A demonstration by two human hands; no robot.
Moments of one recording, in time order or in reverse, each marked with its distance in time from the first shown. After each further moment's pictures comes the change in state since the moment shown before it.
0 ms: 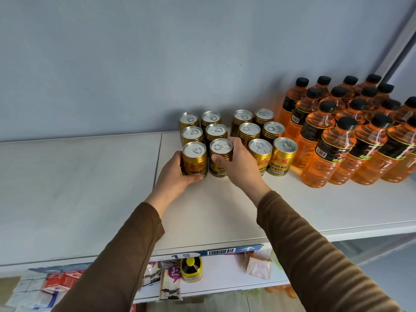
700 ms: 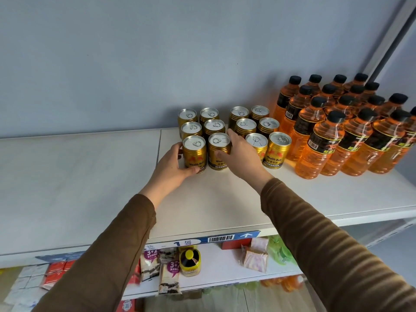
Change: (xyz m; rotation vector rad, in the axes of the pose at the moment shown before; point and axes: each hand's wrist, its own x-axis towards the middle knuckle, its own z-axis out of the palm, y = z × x) left_hand -0.015 0.012 -0.015 0.184 -0.006 0.016; right_hand -0.004 -0.006 -0.016 -0.191 -0.036 -0.087
